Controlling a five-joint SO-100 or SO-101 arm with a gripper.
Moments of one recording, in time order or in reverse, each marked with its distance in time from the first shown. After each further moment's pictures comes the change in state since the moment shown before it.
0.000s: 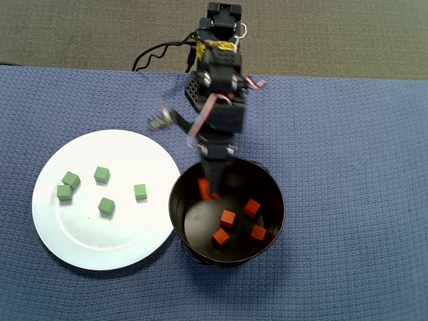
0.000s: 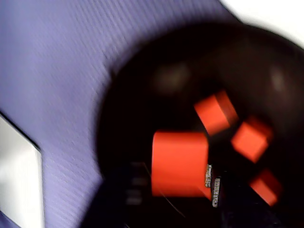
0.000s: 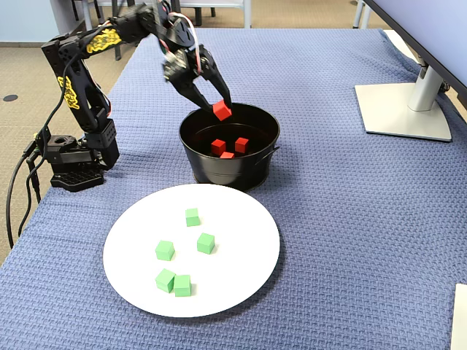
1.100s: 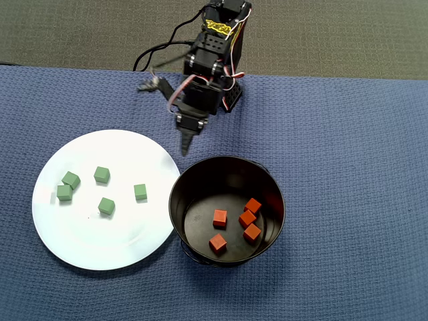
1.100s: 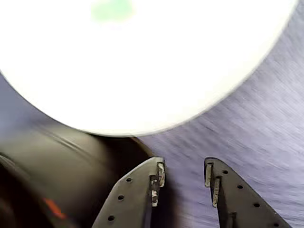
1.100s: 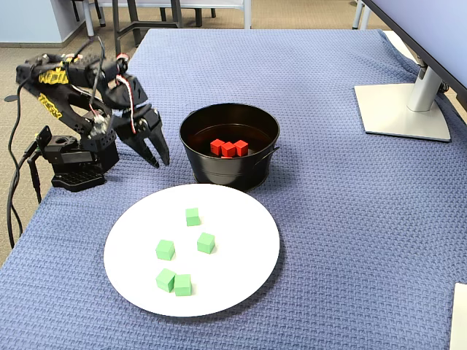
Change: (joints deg) arm 16.0 50.8 64.8 -8.8 1.5
